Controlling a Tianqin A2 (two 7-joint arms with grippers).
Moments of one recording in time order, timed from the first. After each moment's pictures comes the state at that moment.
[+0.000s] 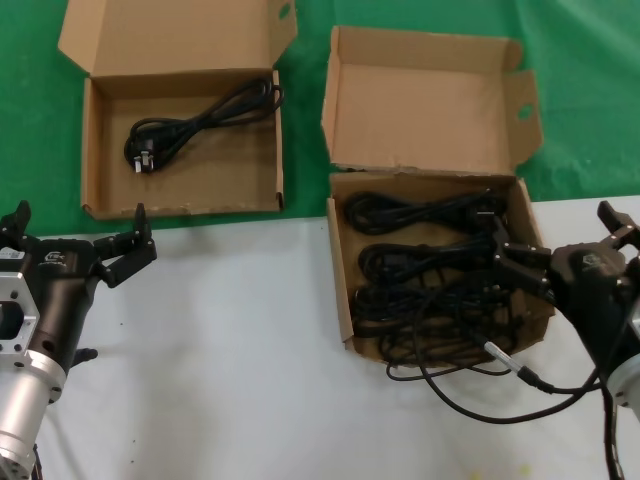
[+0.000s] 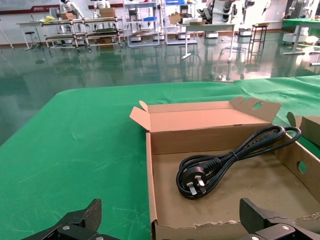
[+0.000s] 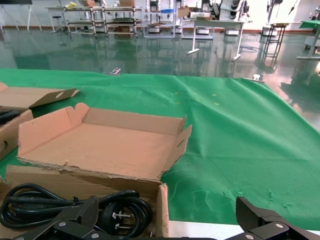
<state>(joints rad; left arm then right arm) 0.00 -0.30 1.60 -1.60 -1.80 0.00 0.00 0.03 0.31 -1.61 1.60 1.79 -0.02 -0.01</state>
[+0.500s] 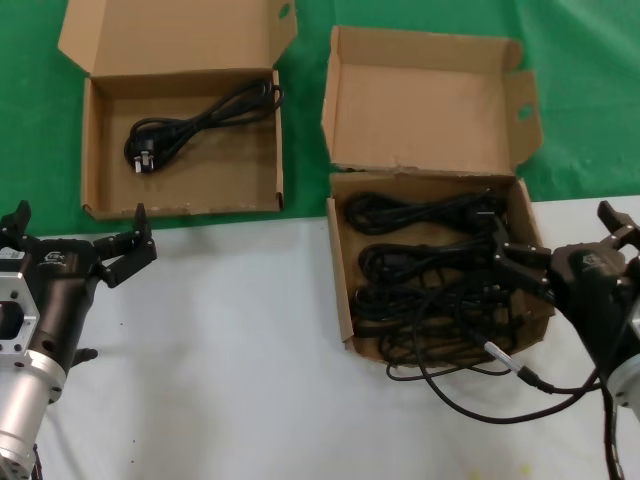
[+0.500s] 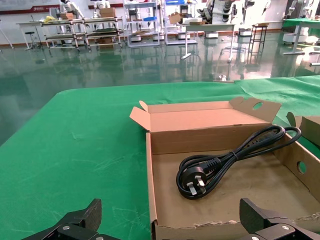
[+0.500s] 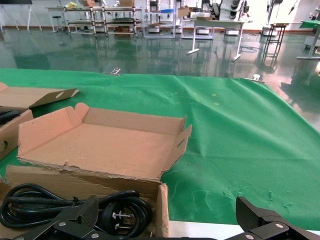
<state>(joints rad) 0.00 -0.30 1.60 -1.60 -1.80 0.00 0.00 0.03 0.31 -1.61 1.60 1.79 -0.02 -0.01</state>
